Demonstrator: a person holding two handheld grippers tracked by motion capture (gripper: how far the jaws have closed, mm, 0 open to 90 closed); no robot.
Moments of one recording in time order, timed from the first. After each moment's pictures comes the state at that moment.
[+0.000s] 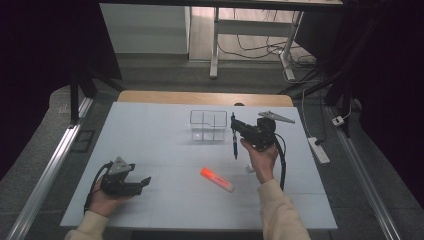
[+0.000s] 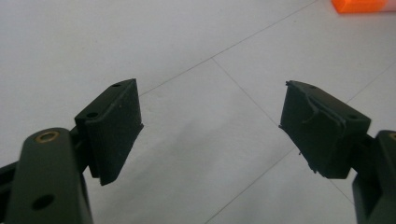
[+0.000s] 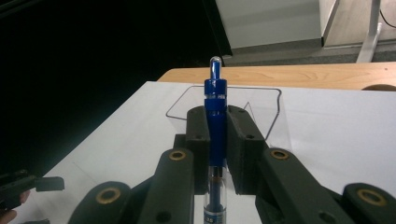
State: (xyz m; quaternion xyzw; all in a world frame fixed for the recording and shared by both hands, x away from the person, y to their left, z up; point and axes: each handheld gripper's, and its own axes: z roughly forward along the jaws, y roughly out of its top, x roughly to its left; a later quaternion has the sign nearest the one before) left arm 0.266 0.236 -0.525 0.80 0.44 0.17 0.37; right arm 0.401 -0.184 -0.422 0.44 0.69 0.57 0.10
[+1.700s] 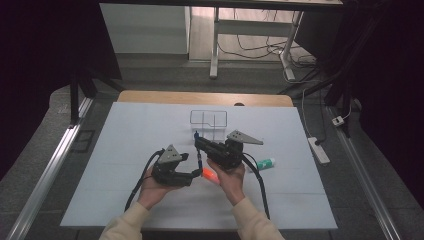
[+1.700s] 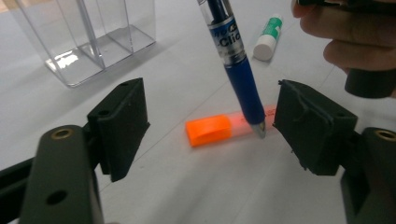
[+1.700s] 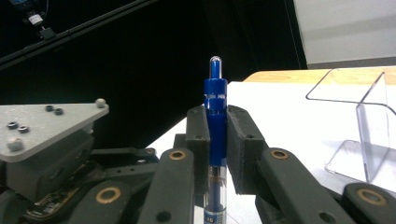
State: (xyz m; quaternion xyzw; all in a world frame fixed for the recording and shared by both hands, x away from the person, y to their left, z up) left arm 0.298 0.104 -0.482 0.80 0.35 0.12 0.47; right arm 0.348 -0.105 -0.457 0.34 0.68 0.65 0.03
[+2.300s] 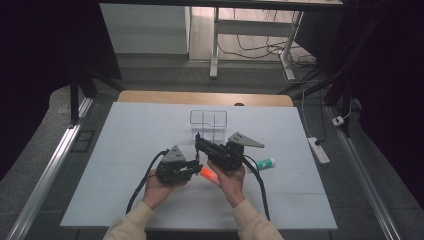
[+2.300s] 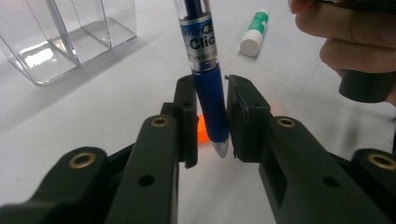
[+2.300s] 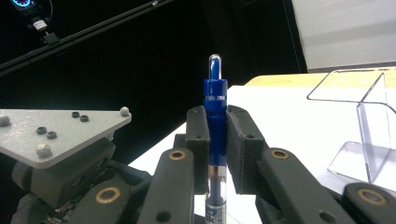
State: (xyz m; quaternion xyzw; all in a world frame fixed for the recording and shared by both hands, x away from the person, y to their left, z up) left arm 0.304 0.100 -0.489 0.81 0.34 0.09 0.47; right arm 0.344 -0.108 -0.460 0.34 0.67 0.66 0.03
